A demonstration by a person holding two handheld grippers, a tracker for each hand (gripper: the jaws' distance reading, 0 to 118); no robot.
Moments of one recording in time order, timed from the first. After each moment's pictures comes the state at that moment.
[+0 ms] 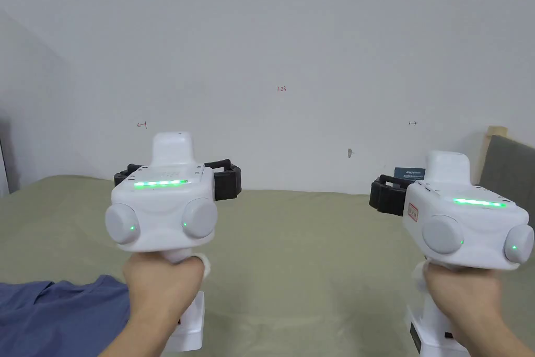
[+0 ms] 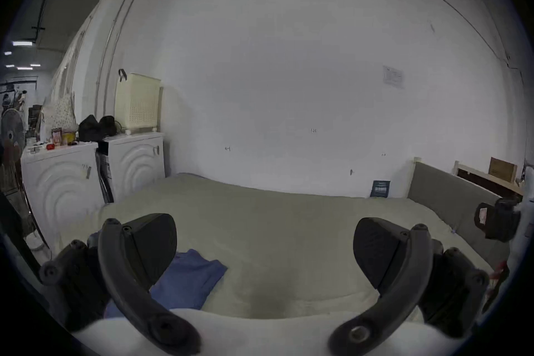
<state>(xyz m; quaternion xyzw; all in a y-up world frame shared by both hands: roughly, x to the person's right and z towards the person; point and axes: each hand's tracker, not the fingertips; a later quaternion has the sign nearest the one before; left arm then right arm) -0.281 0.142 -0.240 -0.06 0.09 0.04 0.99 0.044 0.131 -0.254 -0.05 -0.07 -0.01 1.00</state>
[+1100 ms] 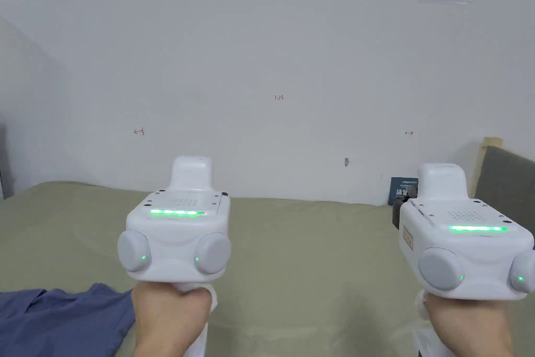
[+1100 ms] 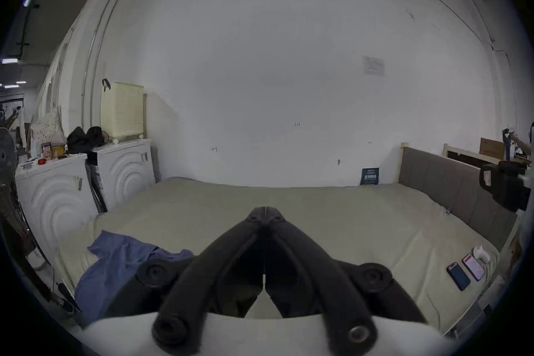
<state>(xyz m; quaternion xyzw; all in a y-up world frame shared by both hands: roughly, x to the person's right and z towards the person) -0.263 0.123 -0.234 -0.07 0.06 0.00 1.00 0.029 0.134 -0.221 -0.03 -0.05 0.04 1.00</state>
